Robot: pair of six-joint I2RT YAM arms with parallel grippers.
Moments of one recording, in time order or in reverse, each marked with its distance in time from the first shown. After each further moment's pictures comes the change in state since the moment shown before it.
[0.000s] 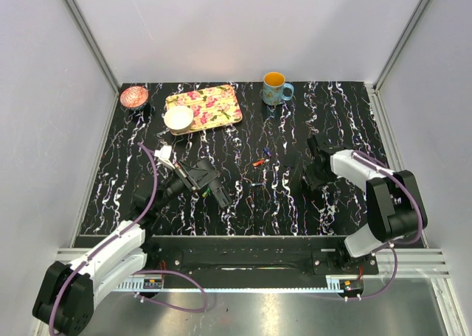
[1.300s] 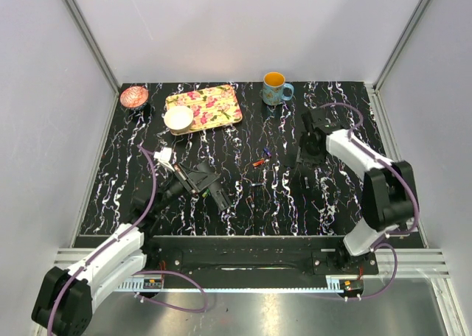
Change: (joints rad) left arm -0.009 -0.044 -0.012 -0.035 -0.005 0.024; right arm 0.022 0.066 0.309 -0.063 -0.056 -1.007
